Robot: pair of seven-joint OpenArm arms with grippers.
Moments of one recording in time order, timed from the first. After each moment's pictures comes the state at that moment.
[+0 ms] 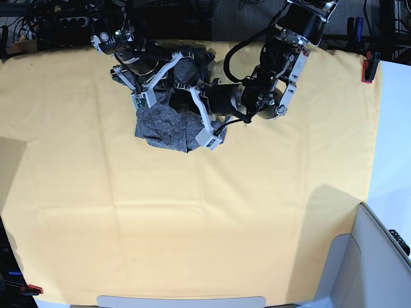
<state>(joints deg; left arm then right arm) -4.3 -7.3 23.1 91.3 -52.8 -6.8 63.0 -22.0 11.9 -16.1 117.2 18.6 -7.4 -54.5</state>
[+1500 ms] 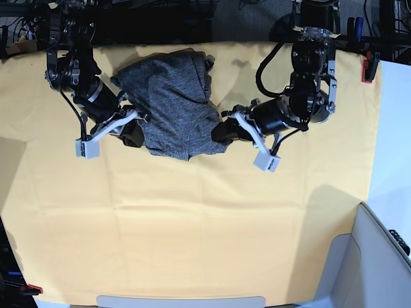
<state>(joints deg) 0.6 -8.1 3.4 103.5 -53.3 -6.4 66.3 -10.1 14.9 1.9 116.6 45.1 -6.9 -51.3</state>
